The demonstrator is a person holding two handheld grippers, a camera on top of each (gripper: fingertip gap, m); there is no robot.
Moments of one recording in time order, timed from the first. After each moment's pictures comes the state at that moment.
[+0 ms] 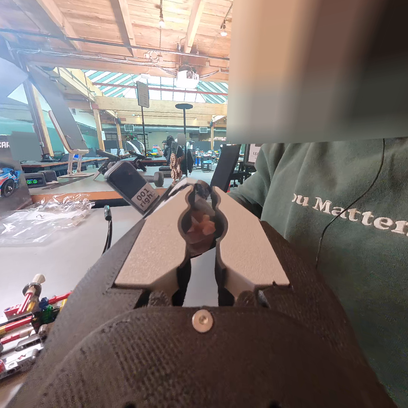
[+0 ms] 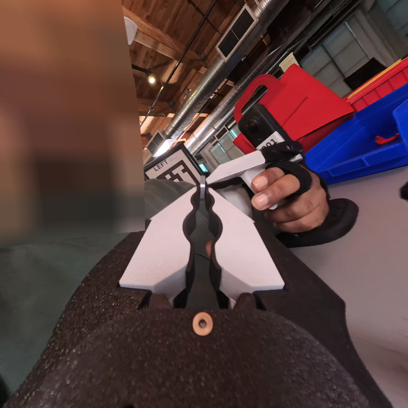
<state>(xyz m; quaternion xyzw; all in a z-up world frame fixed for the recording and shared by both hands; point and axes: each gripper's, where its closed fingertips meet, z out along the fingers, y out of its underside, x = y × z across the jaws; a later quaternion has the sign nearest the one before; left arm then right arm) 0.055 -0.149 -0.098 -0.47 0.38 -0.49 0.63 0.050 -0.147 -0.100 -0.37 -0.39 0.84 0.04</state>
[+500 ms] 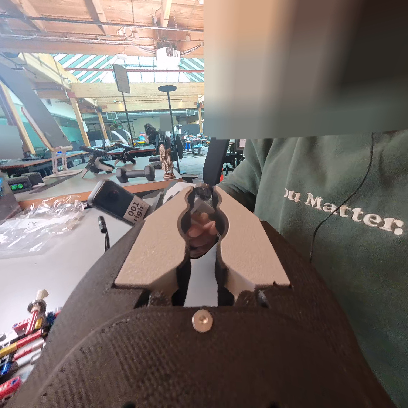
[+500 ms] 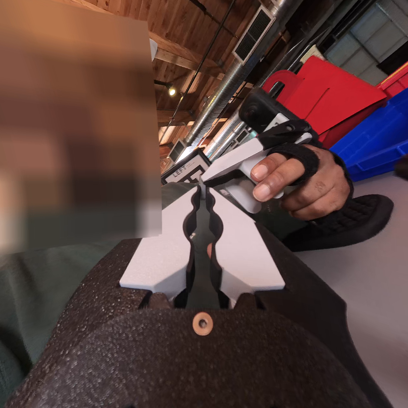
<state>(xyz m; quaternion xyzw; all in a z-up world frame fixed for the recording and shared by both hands) 0.062 -0.150 -0.093 -0.47 0.43 -0.48 0.60 0.053 -0.148 -0.098 -0.35 -0.36 0.86 -0.01</state>
